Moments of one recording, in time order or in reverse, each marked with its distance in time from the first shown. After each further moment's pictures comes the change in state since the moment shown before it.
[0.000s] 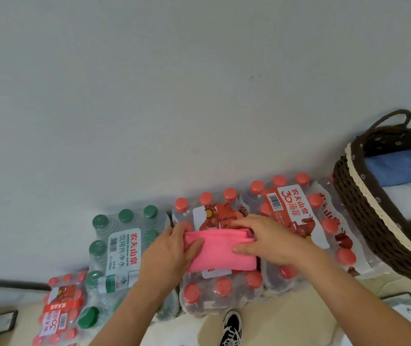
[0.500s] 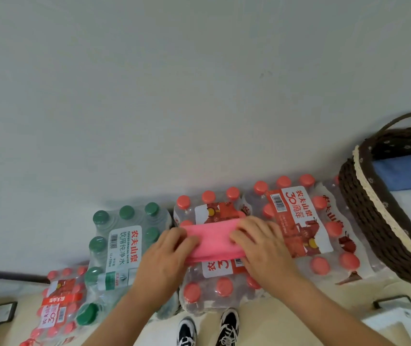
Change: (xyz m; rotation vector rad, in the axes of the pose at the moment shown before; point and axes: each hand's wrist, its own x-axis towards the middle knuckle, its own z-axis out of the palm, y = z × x) left_hand -0.013 -0.013 0.006 0.151 0.309 0.473; right_hand -0.011 0.006 0.048 -0.456 0.555 -0.322
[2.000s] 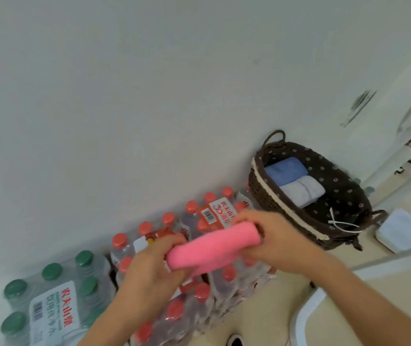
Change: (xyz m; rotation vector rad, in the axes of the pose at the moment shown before) left_hand 0.050 0.054 -0.048 -0.665 -0.236 -0.127; right_hand -0.035 -0.002 -0.144 0.526 -0.106 0.462
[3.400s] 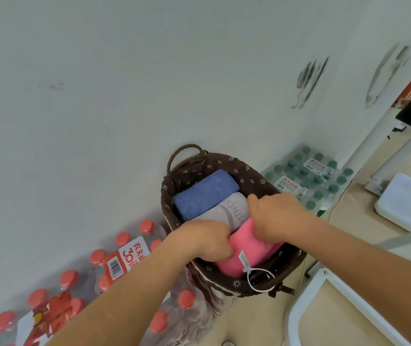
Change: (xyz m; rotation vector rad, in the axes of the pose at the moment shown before) left_hand 0.235 0.204 0.229 0.748 -0.922 0.017; right_hand 0.028 0.206 -0.192 -0.958 -0.071 0.309
